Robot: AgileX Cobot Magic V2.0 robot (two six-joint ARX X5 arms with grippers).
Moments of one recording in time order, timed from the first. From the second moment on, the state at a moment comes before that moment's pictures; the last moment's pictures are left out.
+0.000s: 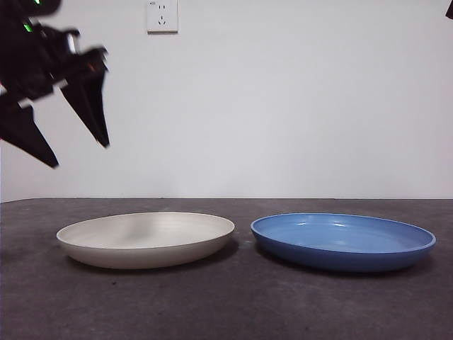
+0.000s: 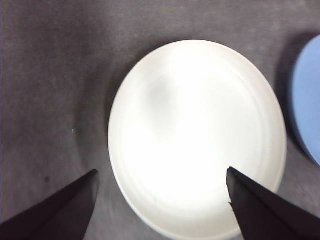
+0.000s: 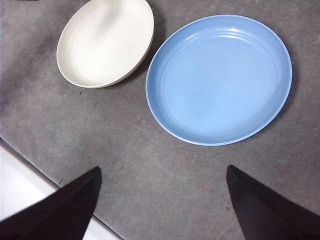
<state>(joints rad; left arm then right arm) -0.22 1.51 1.17 -0.70 0.28 -0.12 0.12 0.81 0.94 -1.03 -0.52 -0.06</state>
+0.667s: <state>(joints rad) -0.22 1.79 1.18 -0.60 0.26 -0.12 0.12 0.81 0.94 -1.02 -0.52 -0.06</state>
